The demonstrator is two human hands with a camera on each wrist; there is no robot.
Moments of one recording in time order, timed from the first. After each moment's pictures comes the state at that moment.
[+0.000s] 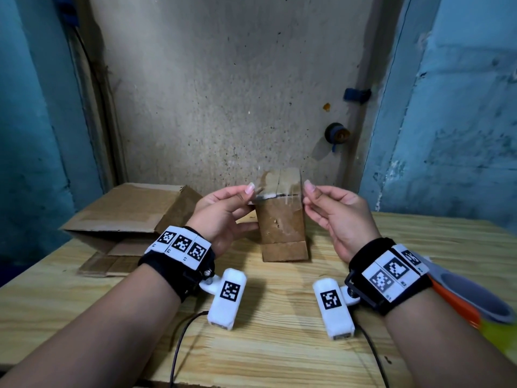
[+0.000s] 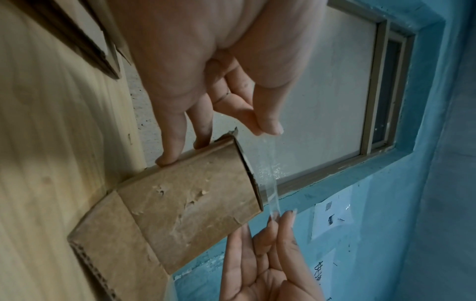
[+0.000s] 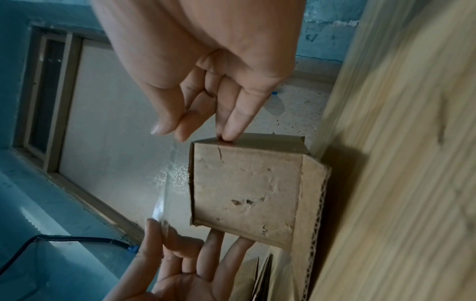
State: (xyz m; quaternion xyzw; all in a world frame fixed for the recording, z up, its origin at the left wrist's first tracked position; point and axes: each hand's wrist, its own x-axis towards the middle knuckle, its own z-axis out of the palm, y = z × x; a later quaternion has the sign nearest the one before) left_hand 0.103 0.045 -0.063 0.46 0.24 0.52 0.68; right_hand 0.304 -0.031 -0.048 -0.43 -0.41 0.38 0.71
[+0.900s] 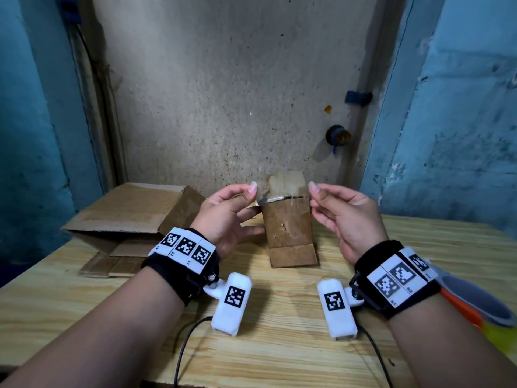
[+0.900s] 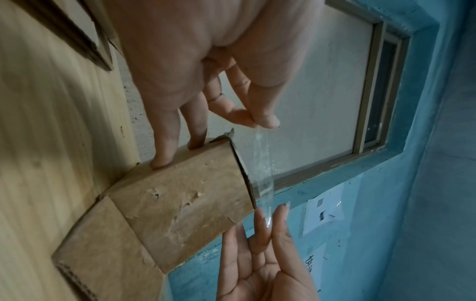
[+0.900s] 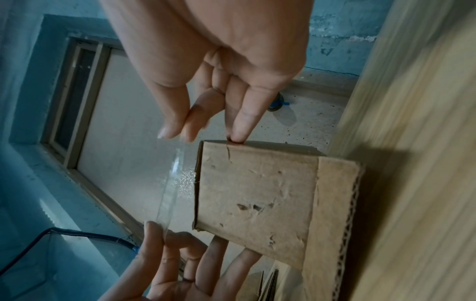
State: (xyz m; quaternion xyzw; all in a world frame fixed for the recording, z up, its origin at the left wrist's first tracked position) left_hand 0.103 0.041 -0.062 0.45 0.22 0.51 0.70; right_hand 0.303 -0.037 -0.043 -0.43 -0.40 0.36 0.72
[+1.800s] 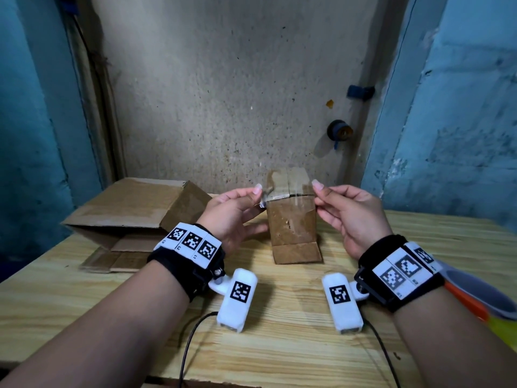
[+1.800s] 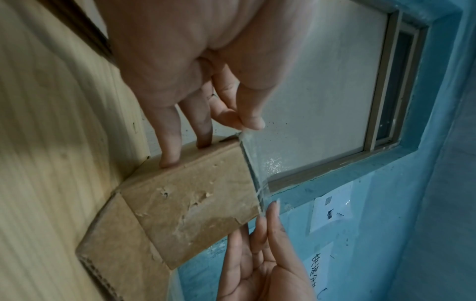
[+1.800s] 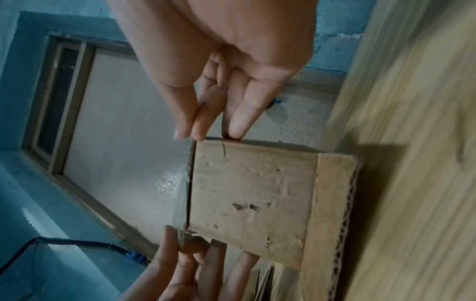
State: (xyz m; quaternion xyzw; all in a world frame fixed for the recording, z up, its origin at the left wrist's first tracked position) left_hand 0.108 0.054 -0.074 0.45 0.25 0.48 0.71; right_hand 0.303 -0.036 -0.045 -0.46 -0.38 0.36 0.71
